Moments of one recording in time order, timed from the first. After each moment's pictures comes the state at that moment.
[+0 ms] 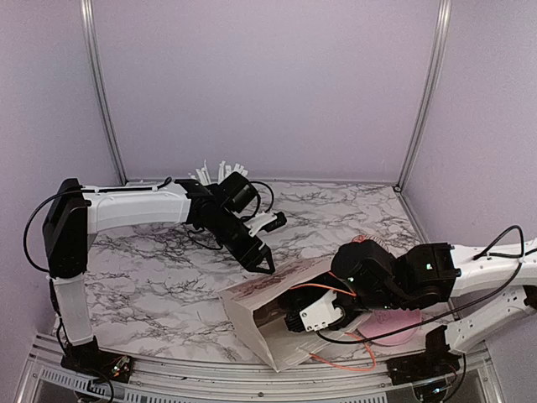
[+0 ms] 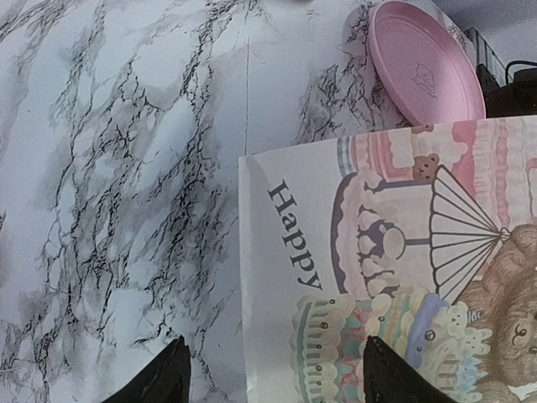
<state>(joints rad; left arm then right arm) -0.86 1.93 1.54 -0.67 0.42 0.03 1.33 1.17 0.91 -0.59 0.32 -0.96</state>
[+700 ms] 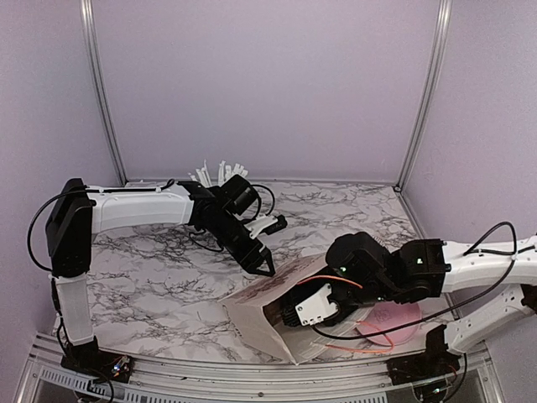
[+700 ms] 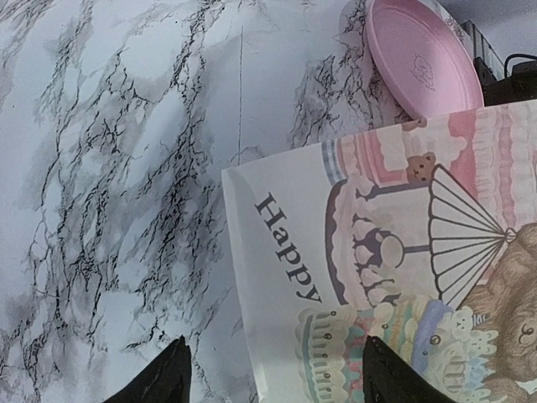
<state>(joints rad) -0.87 1.95 1.54 -0.67 0.44 0.04 1.27 1.20 0.91 -0.55 0.24 -0.99</state>
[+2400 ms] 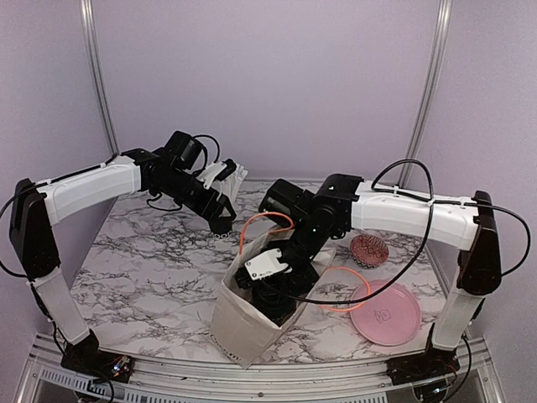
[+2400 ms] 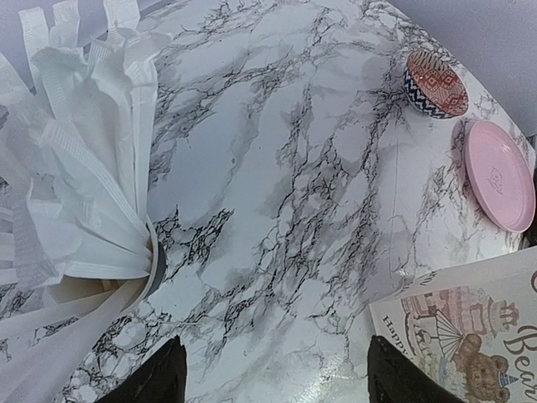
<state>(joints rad) -0.60 1.74 1.52 -0.67 0.31 0.07 1.06 1.80 1.62 -1.09 -0.25 -0.94</state>
